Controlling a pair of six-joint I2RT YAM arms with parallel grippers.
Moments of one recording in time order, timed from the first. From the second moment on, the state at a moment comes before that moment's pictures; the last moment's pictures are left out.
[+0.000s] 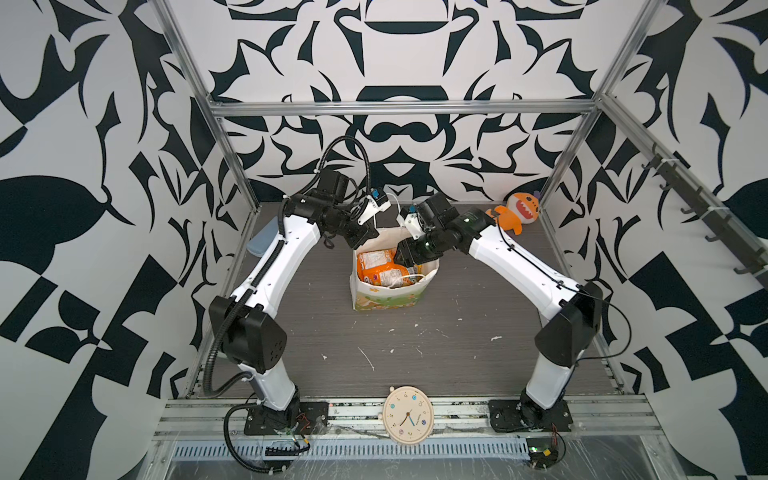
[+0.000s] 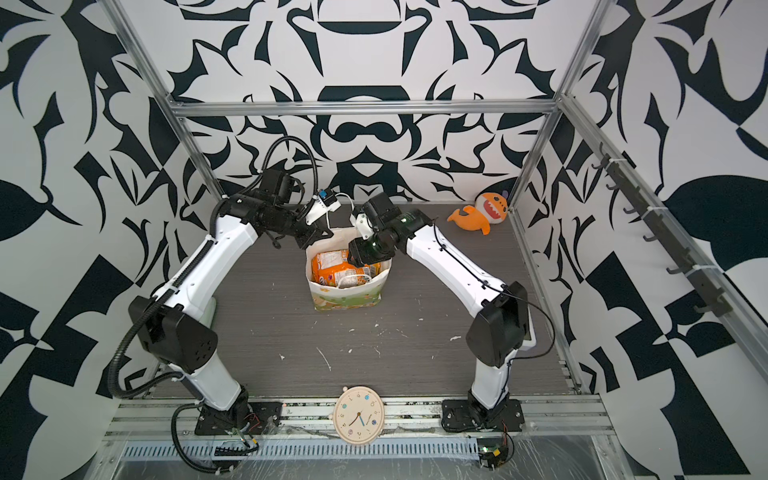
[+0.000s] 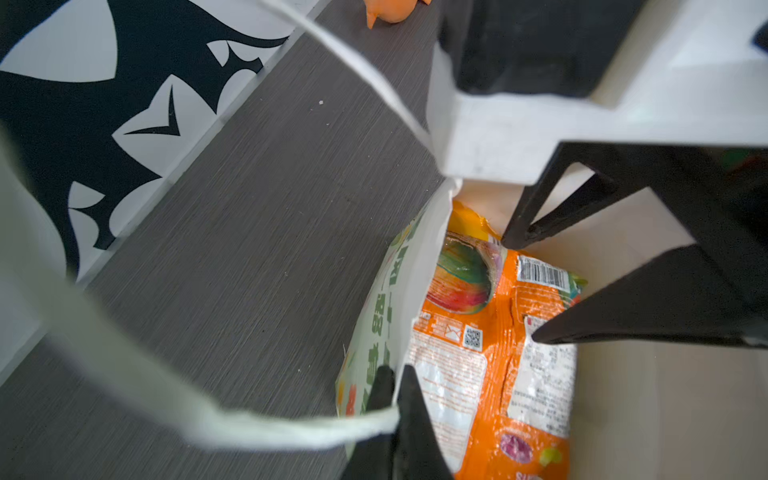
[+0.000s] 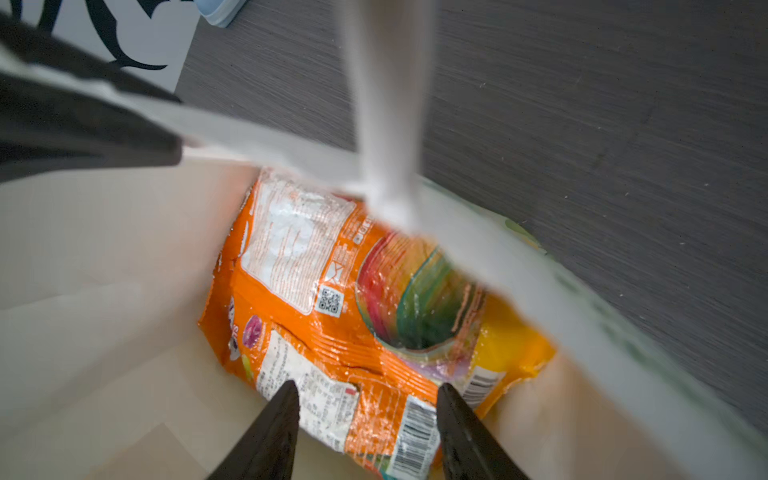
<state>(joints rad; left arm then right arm) -0.39 1.69 1.78 -1.01 0.48 0.56 0.65 1.77 1.76 -0.97 -0.31 0.29</state>
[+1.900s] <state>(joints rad) -0.49 1.52 1.56 -0.82 0.31 0.50 0.69 1.71 1.62 -0.74 -0.28 0.30</state>
